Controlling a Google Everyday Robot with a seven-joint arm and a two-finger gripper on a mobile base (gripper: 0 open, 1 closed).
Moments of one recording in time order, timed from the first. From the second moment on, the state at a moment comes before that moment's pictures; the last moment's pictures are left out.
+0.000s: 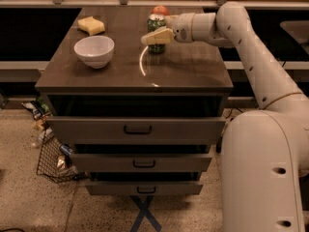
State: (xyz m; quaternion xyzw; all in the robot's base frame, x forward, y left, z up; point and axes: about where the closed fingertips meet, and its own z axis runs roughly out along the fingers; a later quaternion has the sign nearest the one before) arm 0.827 -0.019 0.897 -0.43 0.64 0.32 0.54
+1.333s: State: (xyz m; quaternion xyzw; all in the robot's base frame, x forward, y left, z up) arm 0.763 -0.020 0.988 -0.60 0.62 0.16 0.48
